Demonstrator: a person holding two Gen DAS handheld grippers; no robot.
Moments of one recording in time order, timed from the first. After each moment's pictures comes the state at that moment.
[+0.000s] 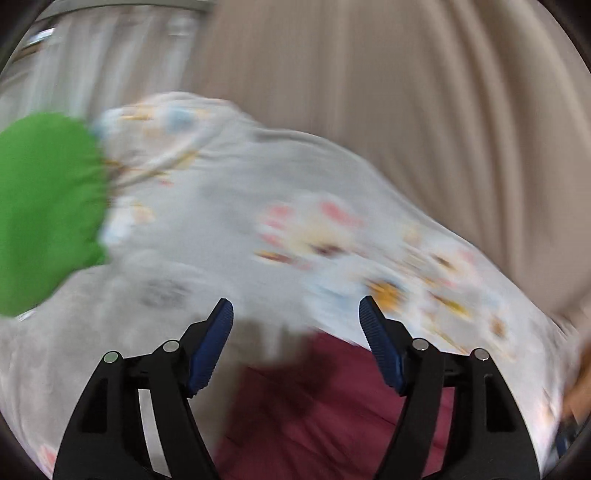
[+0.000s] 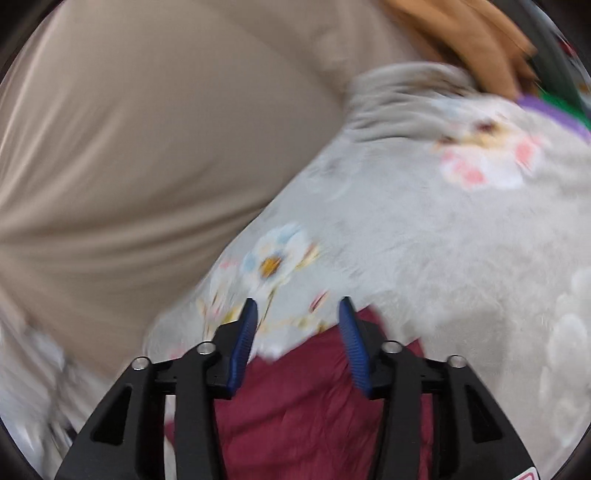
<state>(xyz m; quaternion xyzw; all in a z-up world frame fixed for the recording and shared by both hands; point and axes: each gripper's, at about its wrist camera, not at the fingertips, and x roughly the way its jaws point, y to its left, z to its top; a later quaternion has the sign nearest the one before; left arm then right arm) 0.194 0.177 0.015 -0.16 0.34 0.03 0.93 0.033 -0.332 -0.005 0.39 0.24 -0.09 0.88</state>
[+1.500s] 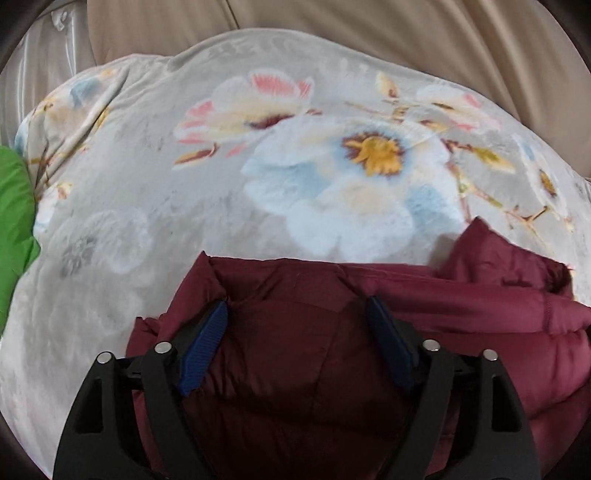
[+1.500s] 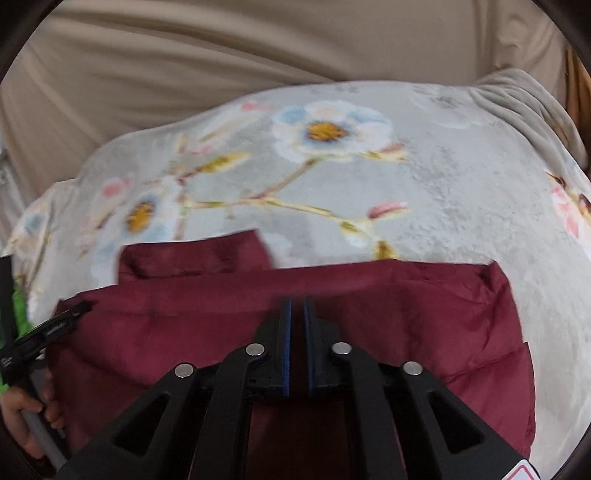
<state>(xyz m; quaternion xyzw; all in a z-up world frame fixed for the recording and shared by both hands) 0.244 0.106 -0.130 -0.02 0.45 0.03 0.89 0.159 -0.222 -0.092 0.14 0.42 -0.07 0.90</state>
